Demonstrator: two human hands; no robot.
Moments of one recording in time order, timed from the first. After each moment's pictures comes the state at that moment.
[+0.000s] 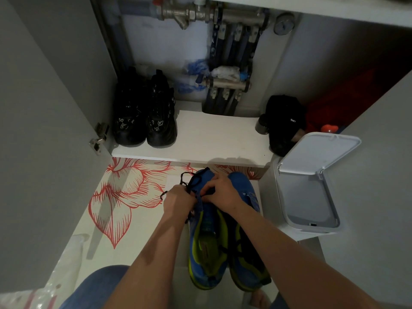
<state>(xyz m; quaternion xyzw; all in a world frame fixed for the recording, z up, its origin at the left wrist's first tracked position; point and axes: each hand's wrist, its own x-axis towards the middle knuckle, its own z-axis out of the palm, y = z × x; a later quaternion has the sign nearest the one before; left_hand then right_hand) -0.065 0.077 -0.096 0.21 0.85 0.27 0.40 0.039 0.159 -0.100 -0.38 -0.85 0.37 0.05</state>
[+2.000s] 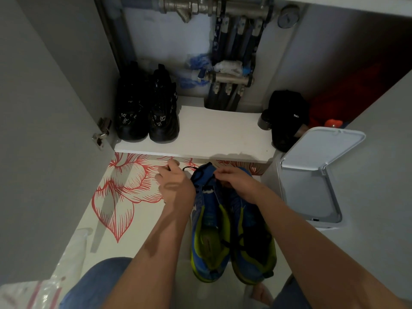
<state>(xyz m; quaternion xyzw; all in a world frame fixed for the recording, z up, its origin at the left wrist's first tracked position) -0.061 0.082 -0.074 0.22 0.93 0.23 0.20 0.053 0.185 -0.085 -0.43 -0.64 0.64 0.03</state>
